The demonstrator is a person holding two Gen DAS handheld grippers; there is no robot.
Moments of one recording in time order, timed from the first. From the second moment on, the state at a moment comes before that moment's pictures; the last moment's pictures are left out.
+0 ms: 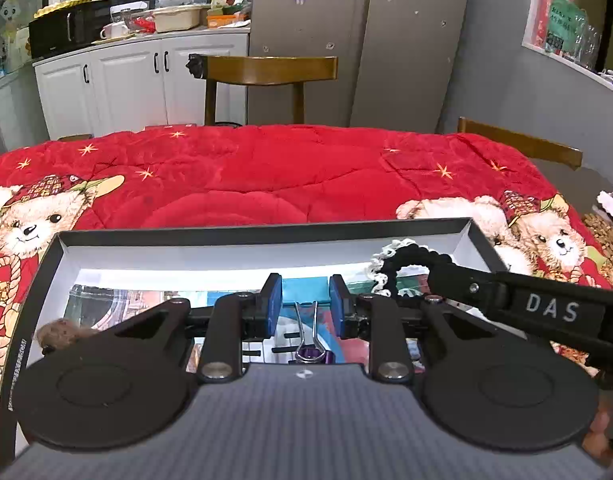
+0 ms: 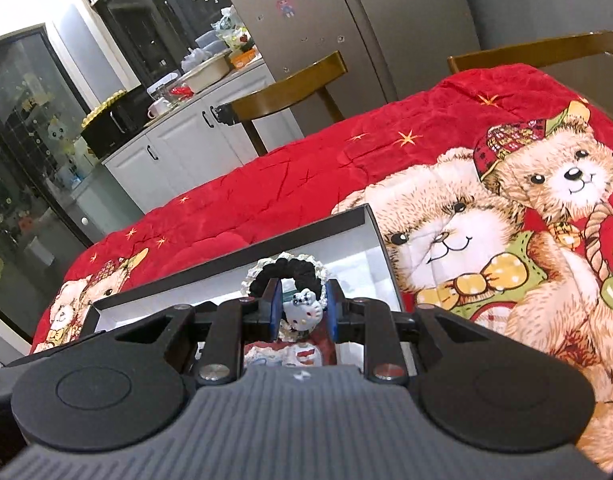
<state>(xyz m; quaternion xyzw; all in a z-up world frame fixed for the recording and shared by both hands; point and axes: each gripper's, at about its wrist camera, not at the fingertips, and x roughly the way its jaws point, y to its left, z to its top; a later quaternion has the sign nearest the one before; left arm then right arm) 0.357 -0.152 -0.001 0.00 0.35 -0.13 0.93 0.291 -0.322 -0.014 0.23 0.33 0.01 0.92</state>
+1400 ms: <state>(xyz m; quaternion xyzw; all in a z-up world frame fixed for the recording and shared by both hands) 0.350 -0.149 0.012 0.00 0.35 -0.15 0.93 0.286 -0.317 0.016 0.21 0.32 0.07 0.92</state>
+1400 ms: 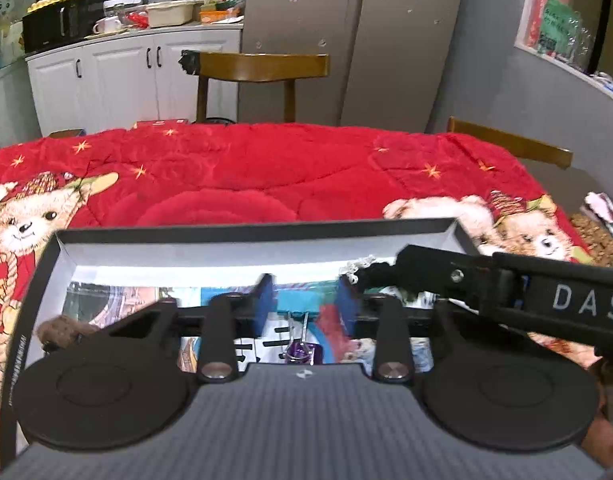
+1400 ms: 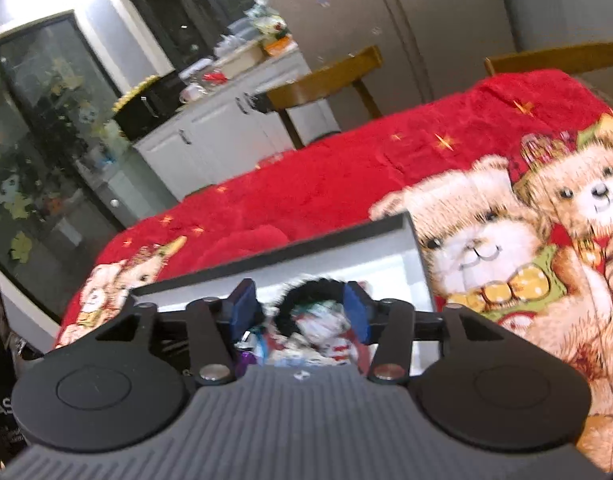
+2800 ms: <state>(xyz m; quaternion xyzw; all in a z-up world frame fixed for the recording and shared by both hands) 0.140 -0.075 0.007 -0.01 0.25 -0.12 0.96 0.108 -0.305 0.004 0.19 0.24 0.03 0.95</state>
